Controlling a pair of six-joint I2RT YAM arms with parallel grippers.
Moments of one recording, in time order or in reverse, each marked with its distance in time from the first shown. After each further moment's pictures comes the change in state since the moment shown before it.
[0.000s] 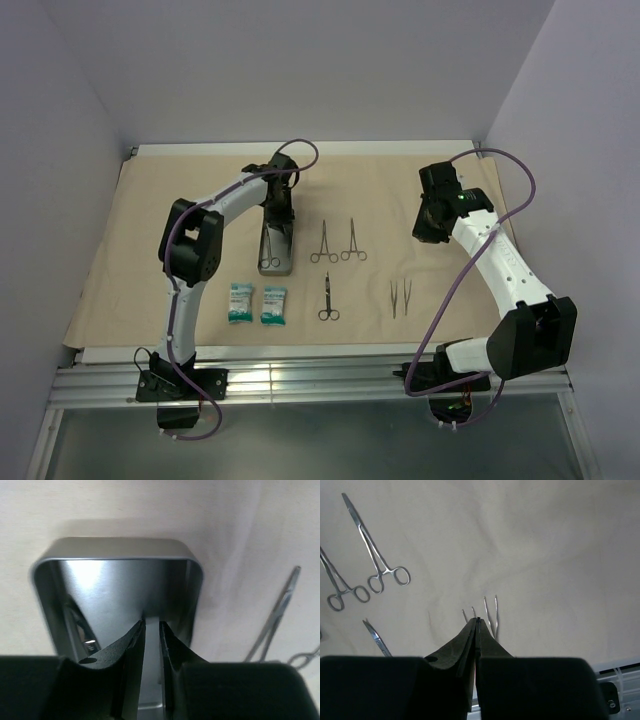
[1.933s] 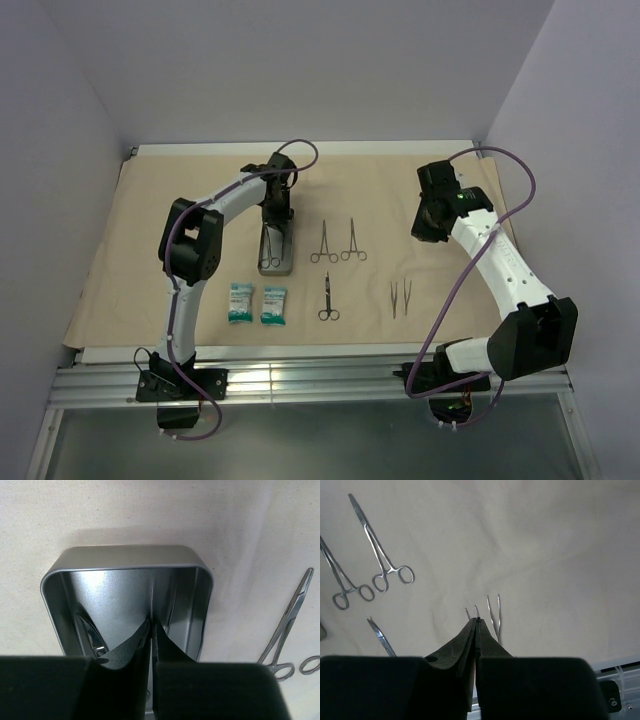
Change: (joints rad) left arm 0.009 0.009 0.001 -0.001 -0.022 0.051; right arm 0.017 -0.001 0.018 -0.018 0.013 0.018
